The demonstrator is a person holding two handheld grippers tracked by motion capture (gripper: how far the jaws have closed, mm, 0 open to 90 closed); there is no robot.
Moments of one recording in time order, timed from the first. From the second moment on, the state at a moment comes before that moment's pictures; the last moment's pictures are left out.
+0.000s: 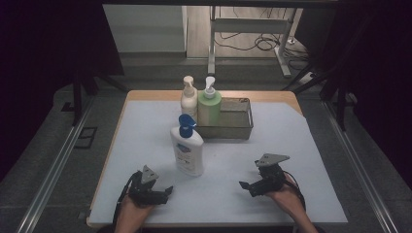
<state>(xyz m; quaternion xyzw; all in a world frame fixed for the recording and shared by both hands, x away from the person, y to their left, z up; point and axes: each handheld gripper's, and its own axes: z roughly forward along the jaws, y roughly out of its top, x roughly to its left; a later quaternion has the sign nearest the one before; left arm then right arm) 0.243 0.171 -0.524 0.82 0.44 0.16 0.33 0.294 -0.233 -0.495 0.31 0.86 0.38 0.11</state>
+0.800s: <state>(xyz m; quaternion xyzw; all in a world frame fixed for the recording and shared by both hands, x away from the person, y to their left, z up) 0.242 0.172 -0.524 0.82 0.44 0.16 0.33 0.302 -0.178 -0.461 0.29 0.85 0.44 0.09</state>
